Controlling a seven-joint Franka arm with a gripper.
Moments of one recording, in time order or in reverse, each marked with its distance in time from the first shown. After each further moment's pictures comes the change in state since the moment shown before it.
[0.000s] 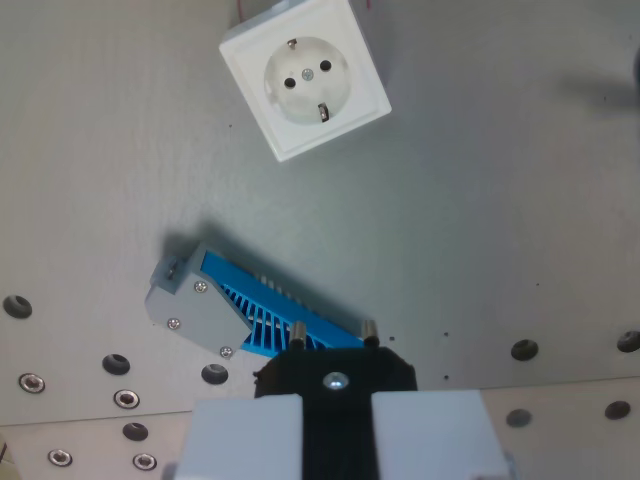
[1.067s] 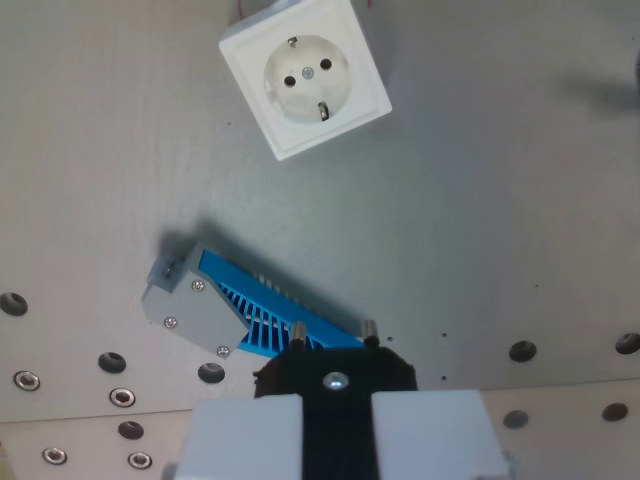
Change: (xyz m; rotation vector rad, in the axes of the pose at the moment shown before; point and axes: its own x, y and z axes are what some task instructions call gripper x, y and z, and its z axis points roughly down) arm 0.000 0.000 0.003 -0.001 -0.005 -0.012
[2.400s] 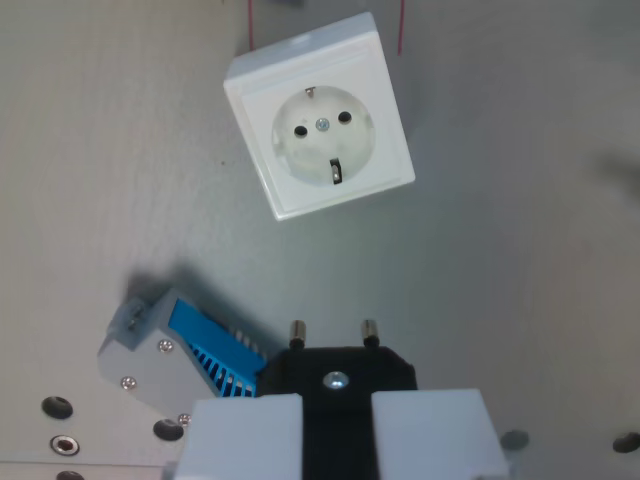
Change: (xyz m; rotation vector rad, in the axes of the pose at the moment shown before) arm 0.013 -0.003 0.054 0.005 -0.002 -0.125
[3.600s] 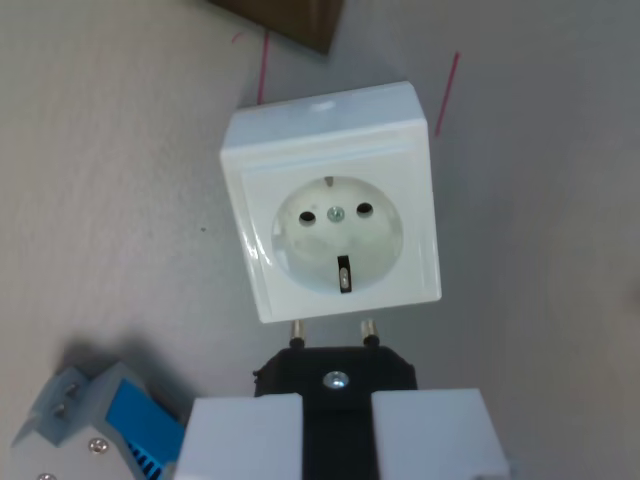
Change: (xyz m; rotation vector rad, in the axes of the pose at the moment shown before) arm 0.010 -0.001 0.062 0.005 0.014 -0.149
